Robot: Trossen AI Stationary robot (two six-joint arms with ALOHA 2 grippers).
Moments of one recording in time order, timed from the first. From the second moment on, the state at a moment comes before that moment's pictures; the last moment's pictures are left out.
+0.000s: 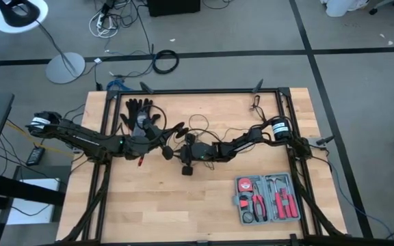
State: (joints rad) left arm -0.16 1.18 0.49 0.39 -0.78 -0.25; right arm 0.07 2.20 1.20 0.62 0.25 -0.11
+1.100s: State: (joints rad) left arm -0.16 1.18 0.49 0.38 -0.76 -0.27; right arm 0.05 2.21 1.20 0.65 0.26 -0.11
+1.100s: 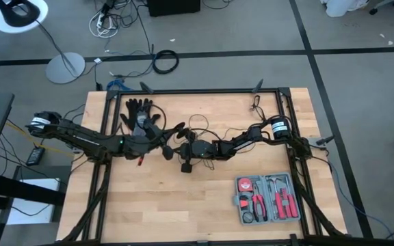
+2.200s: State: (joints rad) left arm -0.17 1.18 0.49 0.19 -0.64 -0.48; right arm -0.02 1.82 1.17 -0.27 0.54 0.25
